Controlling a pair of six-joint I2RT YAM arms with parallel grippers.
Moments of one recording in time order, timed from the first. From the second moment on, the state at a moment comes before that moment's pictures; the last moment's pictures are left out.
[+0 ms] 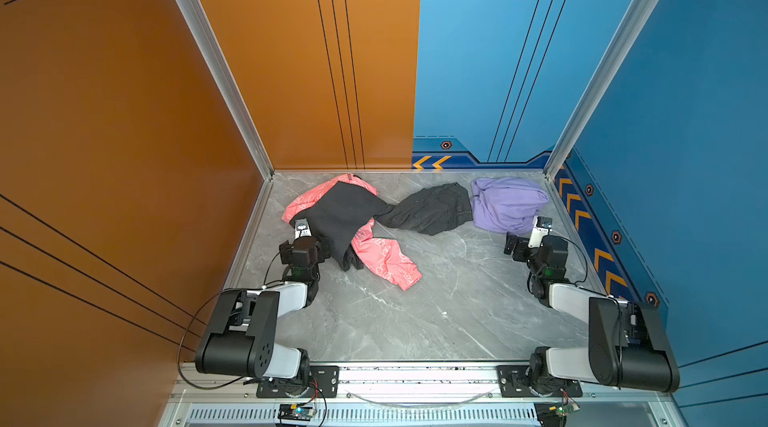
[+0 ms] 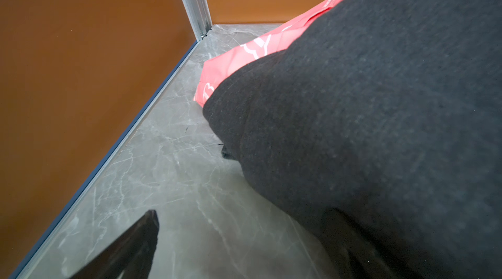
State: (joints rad) left arm -0.07 1.46 0.40 0.62 -0.39 -0.05; right arm -0.11 1.36 0.38 0.59 -0.01 0.10
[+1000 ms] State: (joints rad) left arm -0.06 1.55 0.38 0.80 -0.31 -0.01; right arm -0.03 1.55 0.34 0.87 -0.09 0.05
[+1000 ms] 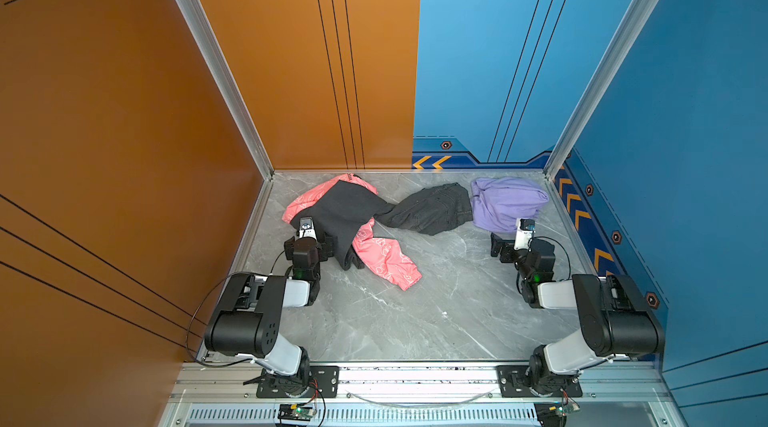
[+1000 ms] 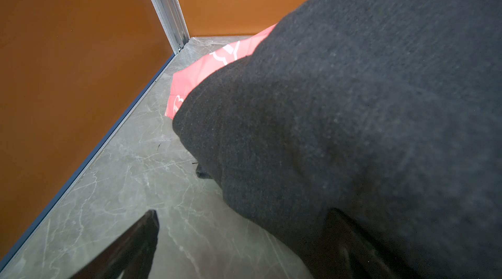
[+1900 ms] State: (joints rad) left arm -0.06 1.55 0.38 0.81 -0.31 -0.01; right arm -0.02 1.55 0.34 0.87 -0.07 0.05
